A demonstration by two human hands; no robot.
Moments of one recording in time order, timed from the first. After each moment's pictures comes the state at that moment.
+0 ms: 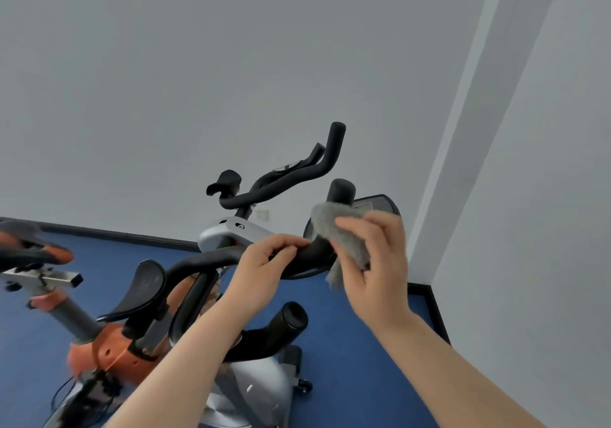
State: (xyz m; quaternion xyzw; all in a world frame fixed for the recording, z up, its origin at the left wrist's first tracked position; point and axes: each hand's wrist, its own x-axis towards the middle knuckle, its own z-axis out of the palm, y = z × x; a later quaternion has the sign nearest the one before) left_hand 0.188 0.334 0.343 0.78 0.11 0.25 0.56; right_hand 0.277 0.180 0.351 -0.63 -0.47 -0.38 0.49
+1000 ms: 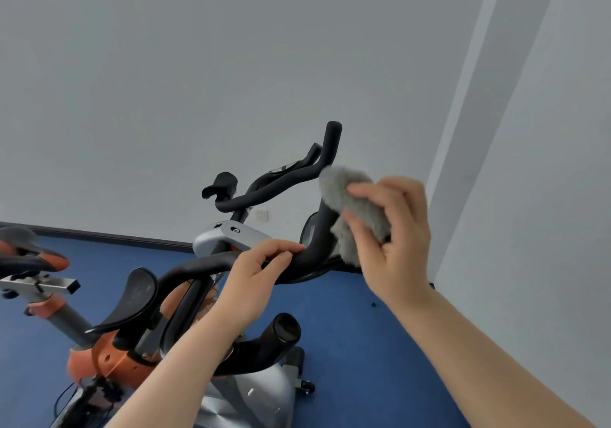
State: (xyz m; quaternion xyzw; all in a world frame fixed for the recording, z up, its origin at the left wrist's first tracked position) left_hand 0.187 0.335 0.341 0.77 0.10 0.25 0.57; right_hand 0.297 0.175 0.391 -0.59 -0.48 -0.40 0.51
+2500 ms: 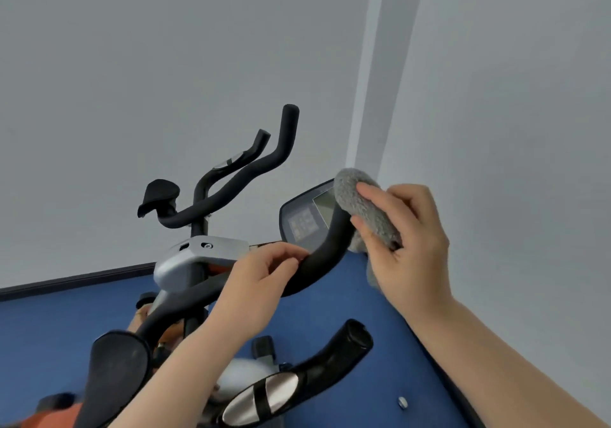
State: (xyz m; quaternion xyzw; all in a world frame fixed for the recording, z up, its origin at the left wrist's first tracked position) left_hand 0.190 0.387 0.358 0.84 0.00 0.08 0.53; right_hand 0.229 0.195 0.396 -0.76 -0.30 -0.45 0.36
